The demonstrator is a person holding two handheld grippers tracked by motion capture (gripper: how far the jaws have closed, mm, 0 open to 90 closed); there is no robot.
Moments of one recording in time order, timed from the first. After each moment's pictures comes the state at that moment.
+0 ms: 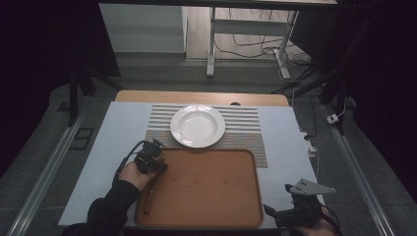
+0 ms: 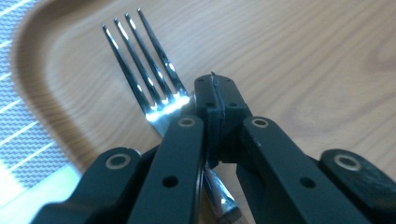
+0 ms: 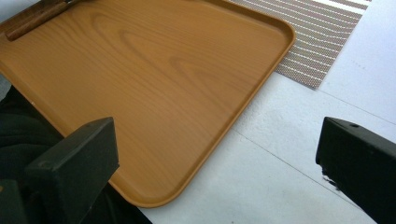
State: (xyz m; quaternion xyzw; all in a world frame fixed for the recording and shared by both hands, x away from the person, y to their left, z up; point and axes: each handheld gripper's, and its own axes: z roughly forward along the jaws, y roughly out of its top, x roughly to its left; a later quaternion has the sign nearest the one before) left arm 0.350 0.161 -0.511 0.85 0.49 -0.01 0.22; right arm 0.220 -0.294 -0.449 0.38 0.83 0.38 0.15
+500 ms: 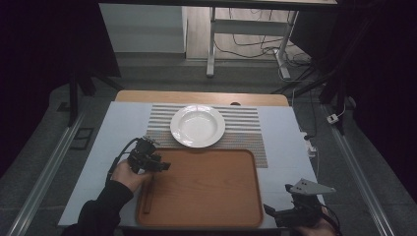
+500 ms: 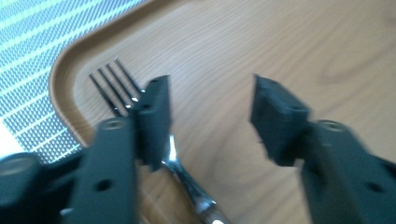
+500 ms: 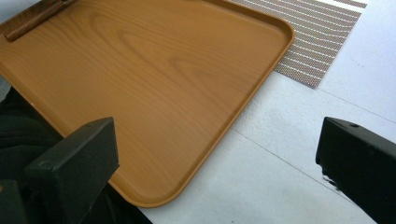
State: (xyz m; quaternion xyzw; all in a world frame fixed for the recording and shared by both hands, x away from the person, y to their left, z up) left arm 0.331 0.173 -0.483 0.84 0.45 0.02 0.30; right arm 0.220 -0.294 -0.449 0.39 0.83 0.38 0.15
